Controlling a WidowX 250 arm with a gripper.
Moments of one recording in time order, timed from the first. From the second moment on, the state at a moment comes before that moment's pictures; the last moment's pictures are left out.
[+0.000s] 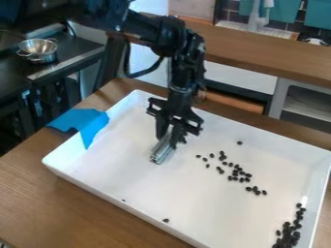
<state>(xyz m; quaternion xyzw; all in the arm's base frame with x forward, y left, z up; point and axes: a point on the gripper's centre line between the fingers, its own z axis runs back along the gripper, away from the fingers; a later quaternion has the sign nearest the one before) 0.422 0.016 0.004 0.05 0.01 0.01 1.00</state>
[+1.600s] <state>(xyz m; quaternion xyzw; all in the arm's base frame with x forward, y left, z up) 0.387 -0.111 0.006 -0.09 -0.01 -0.14 0.99</state>
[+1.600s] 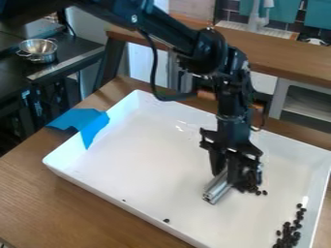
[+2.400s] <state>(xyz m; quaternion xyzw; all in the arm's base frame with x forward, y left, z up) 0.378 -0.130 0.038 -0.25 0.01 -0.23 0.94</state>
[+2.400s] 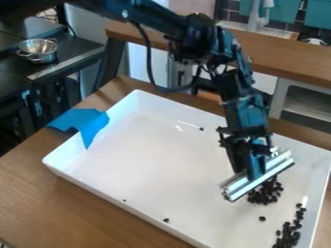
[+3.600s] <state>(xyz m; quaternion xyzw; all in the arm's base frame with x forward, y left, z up) 0.369 0.080 0.042 0.01 -0.05 -0.02 1.00</state>
